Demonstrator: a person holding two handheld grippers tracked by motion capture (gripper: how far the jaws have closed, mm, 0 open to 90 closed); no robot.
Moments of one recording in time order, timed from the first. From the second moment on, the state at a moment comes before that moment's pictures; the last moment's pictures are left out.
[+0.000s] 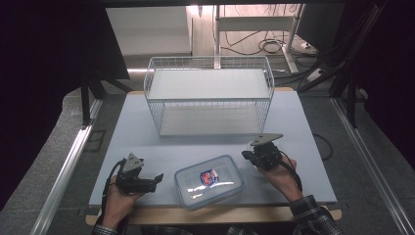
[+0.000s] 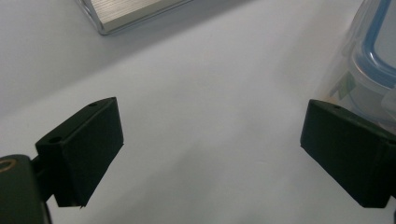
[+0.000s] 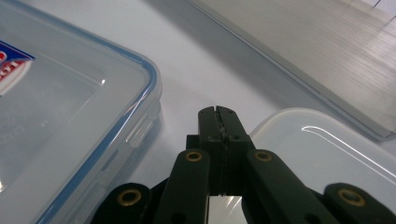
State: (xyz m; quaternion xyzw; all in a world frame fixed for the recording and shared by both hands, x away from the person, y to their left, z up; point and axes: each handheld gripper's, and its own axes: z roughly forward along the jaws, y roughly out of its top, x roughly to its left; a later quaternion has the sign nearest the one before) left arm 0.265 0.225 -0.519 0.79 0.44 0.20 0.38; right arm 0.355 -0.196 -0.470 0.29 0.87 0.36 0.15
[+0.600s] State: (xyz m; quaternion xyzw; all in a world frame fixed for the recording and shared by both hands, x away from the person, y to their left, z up) left arm 0.264 0.223 -0.517 0.79 0.45 0.18 0.38; right arm 0.358 -0.260 -0.468 0.37 0.84 0.35 0.18
